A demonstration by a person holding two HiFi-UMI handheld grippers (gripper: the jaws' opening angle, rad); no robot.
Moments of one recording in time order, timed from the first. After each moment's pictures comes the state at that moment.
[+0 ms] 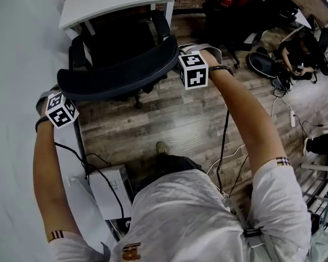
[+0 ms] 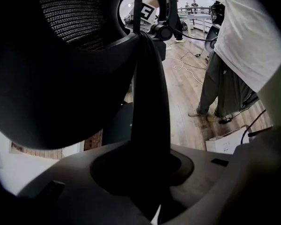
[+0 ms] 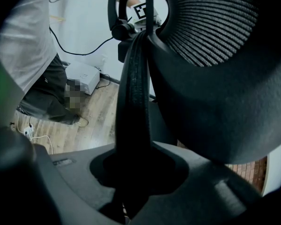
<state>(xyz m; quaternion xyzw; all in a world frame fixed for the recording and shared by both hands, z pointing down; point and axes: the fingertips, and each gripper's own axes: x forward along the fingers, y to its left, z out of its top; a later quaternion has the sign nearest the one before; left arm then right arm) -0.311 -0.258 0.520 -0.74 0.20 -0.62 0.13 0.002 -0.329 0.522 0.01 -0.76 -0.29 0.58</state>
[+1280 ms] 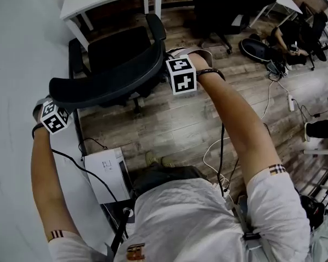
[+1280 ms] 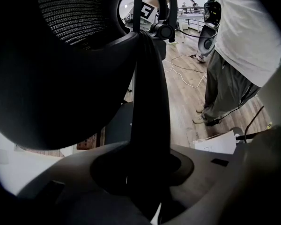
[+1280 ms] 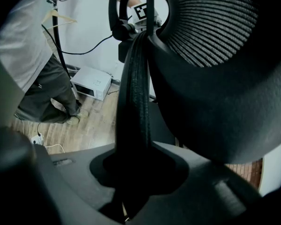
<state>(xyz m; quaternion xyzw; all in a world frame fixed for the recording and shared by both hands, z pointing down) -0.284 -0.058 0.509 -0.74 0.19 -0.63 0.13 0.031 -0.124 0.508 0.02 -0.76 -0.28 0.58</state>
